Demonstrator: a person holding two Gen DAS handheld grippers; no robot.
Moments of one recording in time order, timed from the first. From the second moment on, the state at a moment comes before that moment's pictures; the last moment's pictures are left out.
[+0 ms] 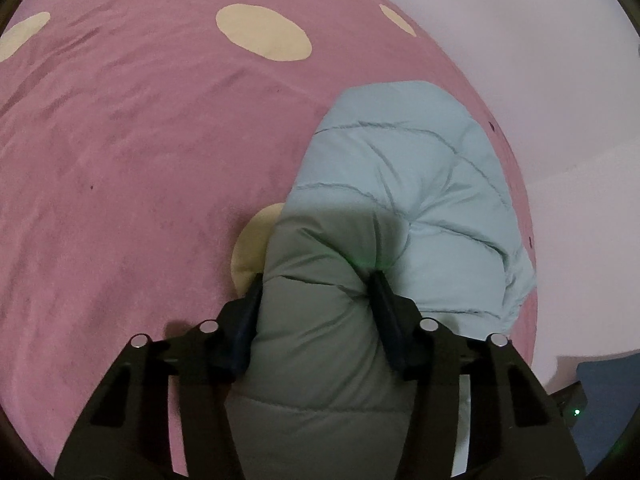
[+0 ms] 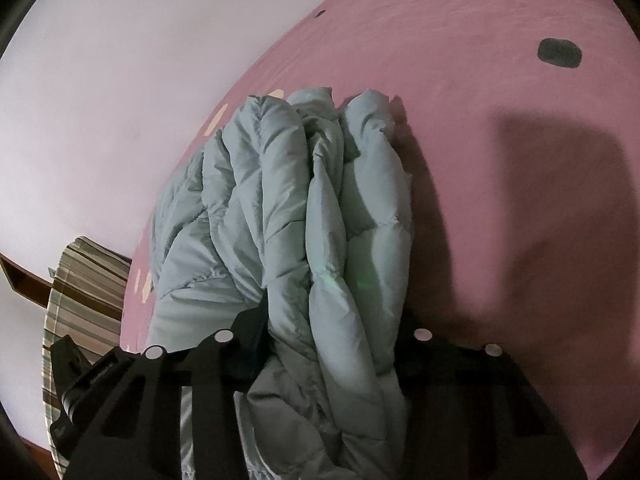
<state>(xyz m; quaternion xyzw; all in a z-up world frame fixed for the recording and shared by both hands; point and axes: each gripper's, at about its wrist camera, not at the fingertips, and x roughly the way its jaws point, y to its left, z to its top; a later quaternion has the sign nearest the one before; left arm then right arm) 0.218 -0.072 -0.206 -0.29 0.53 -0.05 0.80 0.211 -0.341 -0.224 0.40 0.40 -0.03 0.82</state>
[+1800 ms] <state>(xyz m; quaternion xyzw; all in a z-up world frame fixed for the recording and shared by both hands) 0.284 0.055 -0.176 -0.23 0.47 0.01 0.85 0.349 -0.213 -0.218 0.34 0.41 0.05 0.84</state>
